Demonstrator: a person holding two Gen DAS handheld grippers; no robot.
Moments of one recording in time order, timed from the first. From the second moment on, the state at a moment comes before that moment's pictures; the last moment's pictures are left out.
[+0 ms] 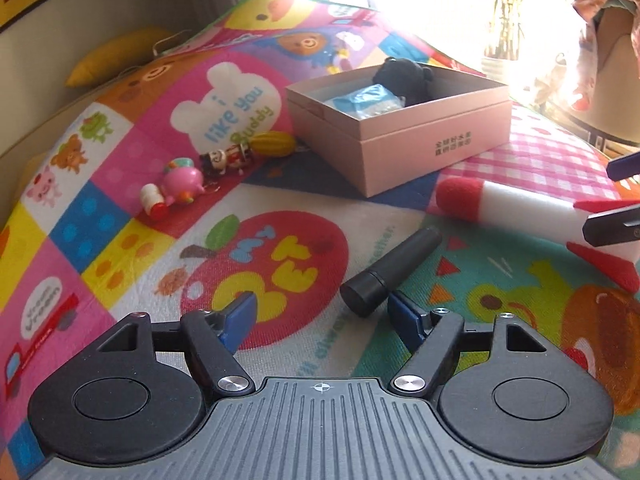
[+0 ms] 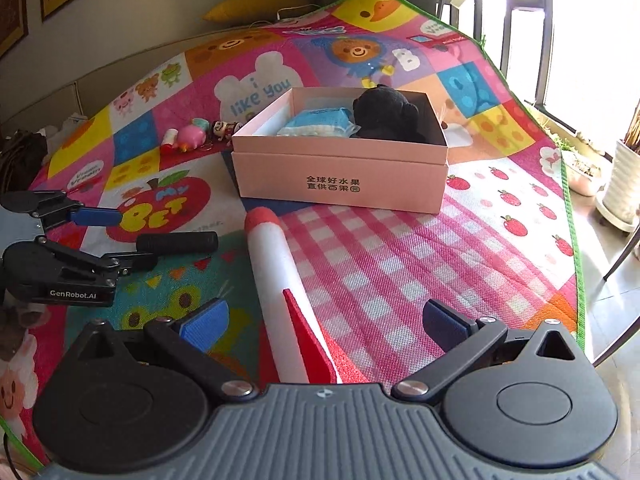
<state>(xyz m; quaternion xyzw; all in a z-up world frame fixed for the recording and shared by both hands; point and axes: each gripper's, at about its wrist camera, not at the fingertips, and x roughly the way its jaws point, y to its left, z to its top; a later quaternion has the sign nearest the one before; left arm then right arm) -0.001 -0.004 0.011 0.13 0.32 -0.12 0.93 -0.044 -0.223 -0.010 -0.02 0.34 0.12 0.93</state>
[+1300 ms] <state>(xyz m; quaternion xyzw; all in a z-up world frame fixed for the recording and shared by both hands) -0.026 -0.041 0.003 0.06 0.33 -0.18 0.93 -0.069 -0.209 -0.004 -0.07 0.28 0.14 0.95</state>
